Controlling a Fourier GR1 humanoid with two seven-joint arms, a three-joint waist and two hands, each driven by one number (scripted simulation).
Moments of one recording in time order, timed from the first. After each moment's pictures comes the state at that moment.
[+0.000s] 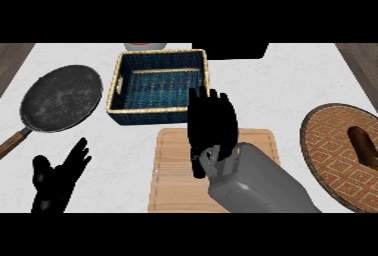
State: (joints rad) left arm 0.13 0.37 -0.16 -1.48 0.25 0.17 0.20; right arm -0.74 -0.03 0.57 -1.55 0.64 0.53 1.22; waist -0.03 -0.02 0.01
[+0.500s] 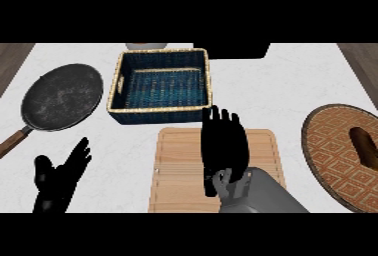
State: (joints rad) left arm 0.13 0.36 -0.16 -1.49 0.24 0.17 0.21; right arm -0.54 -0.03 0.61 -1.63 0.76 0.54 1.20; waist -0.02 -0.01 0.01
